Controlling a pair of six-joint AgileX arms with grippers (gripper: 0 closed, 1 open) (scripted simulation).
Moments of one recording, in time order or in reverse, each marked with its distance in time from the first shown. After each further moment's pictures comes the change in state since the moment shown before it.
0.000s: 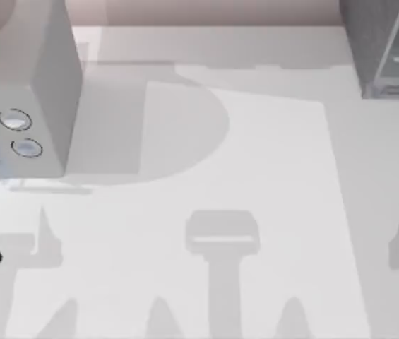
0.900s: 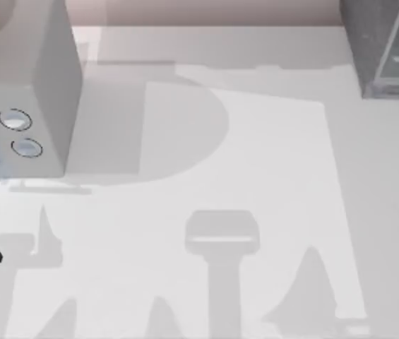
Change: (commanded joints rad) left arm 0.000 0.000 0.000 0.000 0.000 0.000; right arm -0.262 0.858 0.086 0.779 -0.248 0.004
